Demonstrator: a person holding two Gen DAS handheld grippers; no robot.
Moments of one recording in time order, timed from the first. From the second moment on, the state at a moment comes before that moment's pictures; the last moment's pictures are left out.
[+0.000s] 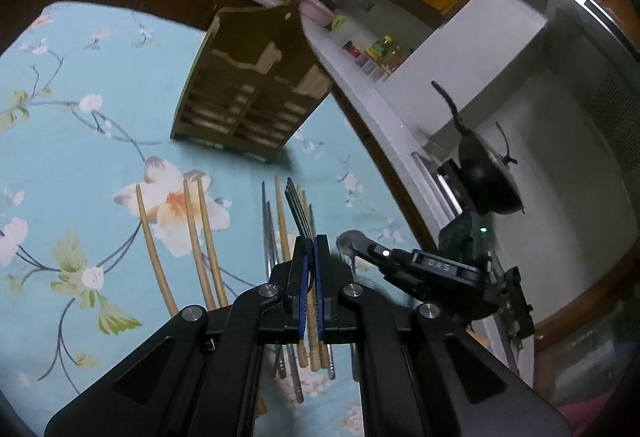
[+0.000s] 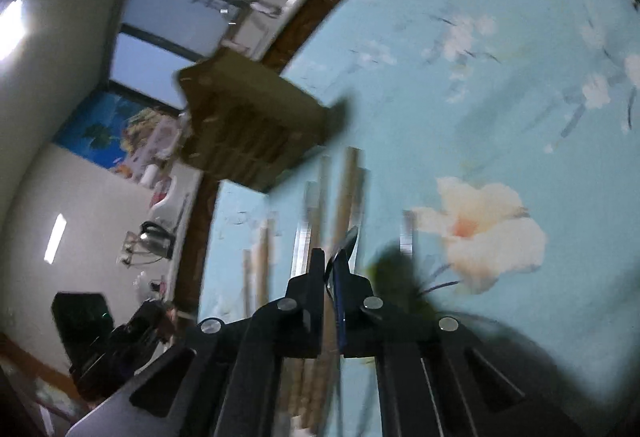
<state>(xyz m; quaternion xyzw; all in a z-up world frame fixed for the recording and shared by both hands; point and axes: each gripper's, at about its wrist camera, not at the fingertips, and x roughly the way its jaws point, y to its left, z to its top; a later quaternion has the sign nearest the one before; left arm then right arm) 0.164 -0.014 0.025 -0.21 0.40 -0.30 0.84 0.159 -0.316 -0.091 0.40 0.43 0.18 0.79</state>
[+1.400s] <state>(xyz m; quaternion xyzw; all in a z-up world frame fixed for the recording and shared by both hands) 0.342 0.005 0.107 -0.20 0.22 -0.22 0.93 0.305 -0.265 0.053 0.30 0.10 0.17 0.93</state>
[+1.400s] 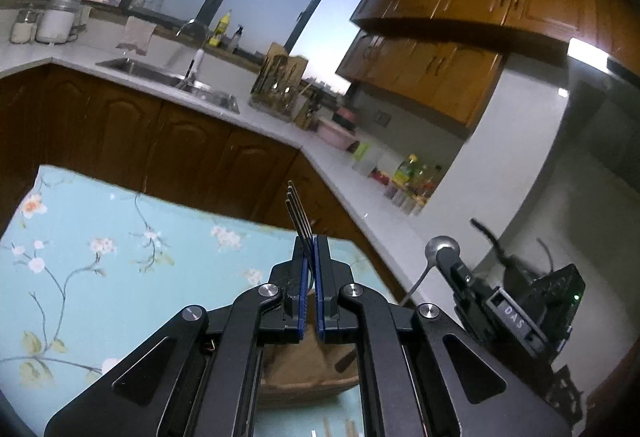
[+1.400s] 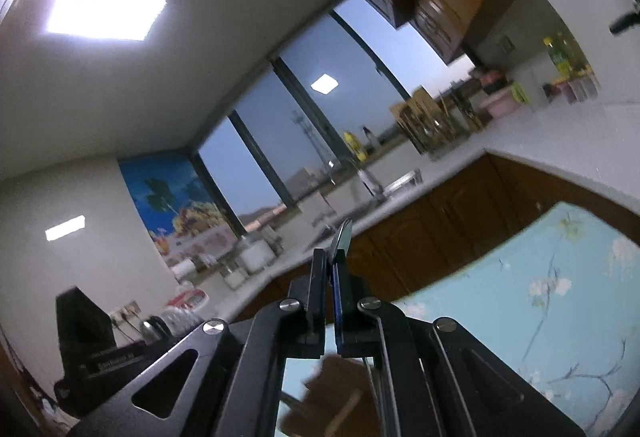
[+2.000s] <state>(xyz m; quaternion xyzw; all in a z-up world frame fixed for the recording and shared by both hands) 0.348 -0.011 0.044 -0.18 0.29 -0.20 0.92 0.311 -0.270 -0.002 0.30 0.21 0.16 0.92</state>
